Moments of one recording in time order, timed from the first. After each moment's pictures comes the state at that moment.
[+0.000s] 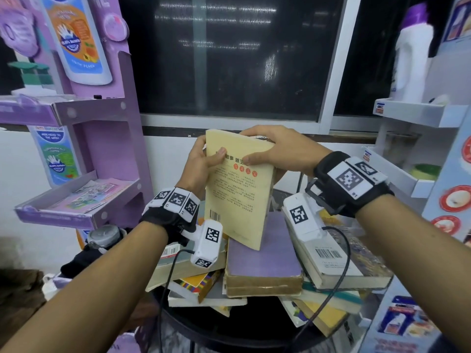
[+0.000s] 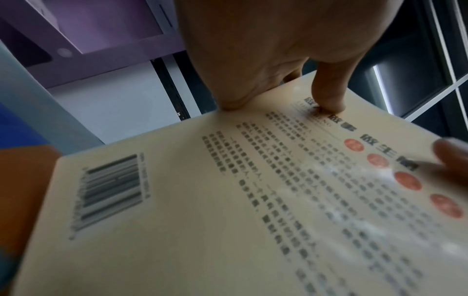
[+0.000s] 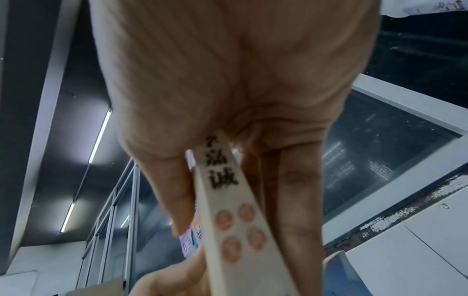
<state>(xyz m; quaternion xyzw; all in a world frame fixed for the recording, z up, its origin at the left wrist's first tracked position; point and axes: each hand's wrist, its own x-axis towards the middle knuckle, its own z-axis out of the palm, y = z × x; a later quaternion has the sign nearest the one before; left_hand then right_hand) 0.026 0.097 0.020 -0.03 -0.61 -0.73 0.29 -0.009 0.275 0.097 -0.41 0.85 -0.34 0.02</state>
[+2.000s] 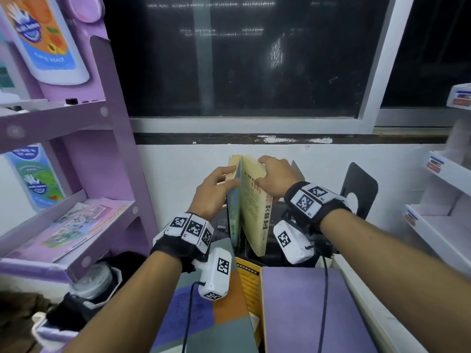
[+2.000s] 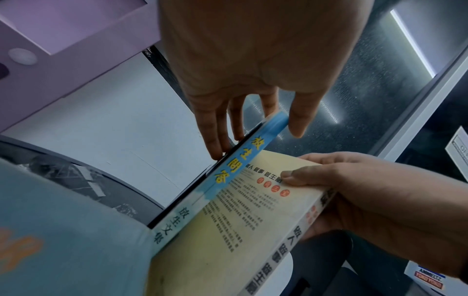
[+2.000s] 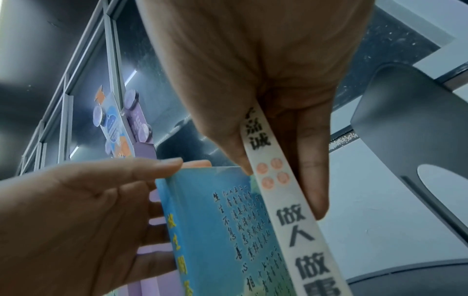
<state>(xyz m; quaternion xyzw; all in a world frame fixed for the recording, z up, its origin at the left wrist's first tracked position) -0.124 -0.014 -0.033 0.10 -0.73 -0.64 0.22 -0.207 0.126 0.015 -0.27 0.94 -0.23 -0.04</state>
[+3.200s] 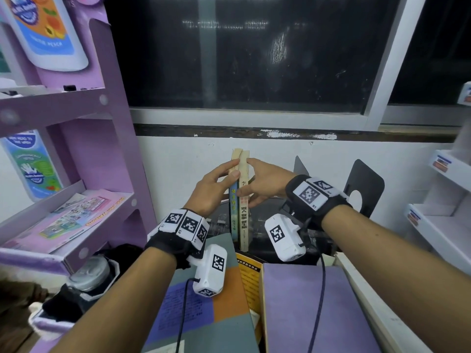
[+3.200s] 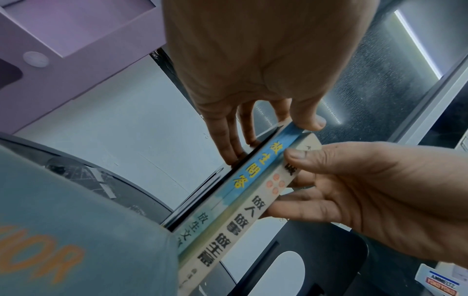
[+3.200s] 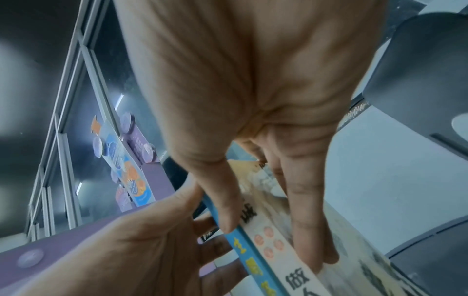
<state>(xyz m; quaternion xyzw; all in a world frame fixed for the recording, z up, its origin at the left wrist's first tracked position) -0.122 -0.022 -0.039 0.02 -0.74 -0.64 0.21 -0.189 0.111 0.015 -0.33 0.83 -0.39 0.23</state>
